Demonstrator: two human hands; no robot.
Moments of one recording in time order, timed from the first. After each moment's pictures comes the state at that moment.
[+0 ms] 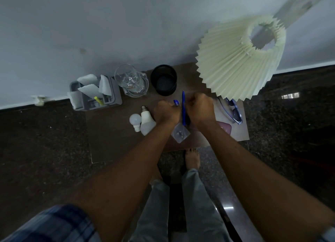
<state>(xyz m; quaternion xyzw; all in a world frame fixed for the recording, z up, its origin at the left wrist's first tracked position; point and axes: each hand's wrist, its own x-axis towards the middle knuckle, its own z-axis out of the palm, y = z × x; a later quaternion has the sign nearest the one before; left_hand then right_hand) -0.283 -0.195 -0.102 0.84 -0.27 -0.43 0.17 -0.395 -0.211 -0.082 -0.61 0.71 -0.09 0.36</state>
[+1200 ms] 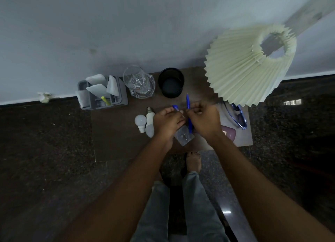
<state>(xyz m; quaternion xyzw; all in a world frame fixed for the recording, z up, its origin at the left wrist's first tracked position) -0.272 -0.161 -0.064 0.67 0.01 -0.62 0.42 -0.392 -0.190 -0.065 -0.49 0.70 -0.18 0.49</state>
